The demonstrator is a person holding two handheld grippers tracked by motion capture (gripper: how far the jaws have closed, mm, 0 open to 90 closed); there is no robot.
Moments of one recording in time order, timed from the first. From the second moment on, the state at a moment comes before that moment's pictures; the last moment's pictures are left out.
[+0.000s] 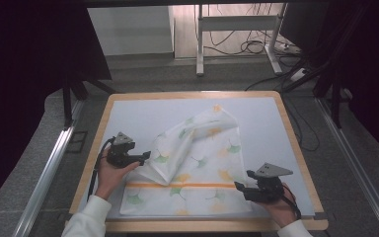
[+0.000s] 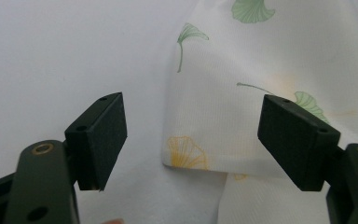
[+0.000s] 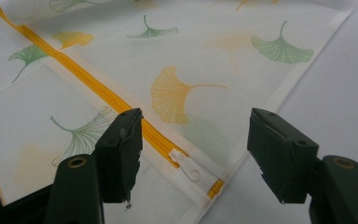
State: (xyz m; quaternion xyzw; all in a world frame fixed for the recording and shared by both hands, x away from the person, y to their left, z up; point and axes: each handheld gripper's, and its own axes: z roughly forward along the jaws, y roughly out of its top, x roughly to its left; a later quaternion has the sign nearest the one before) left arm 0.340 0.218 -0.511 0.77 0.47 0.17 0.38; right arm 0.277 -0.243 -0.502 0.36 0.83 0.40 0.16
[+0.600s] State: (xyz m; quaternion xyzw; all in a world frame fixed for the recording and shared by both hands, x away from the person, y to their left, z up) left arm 0.351 0.200 -0.533 0.81 0.46 0.15 0.32; right arm 0.277 -0.243 -0.503 0.36 0.83 0.40 0.16
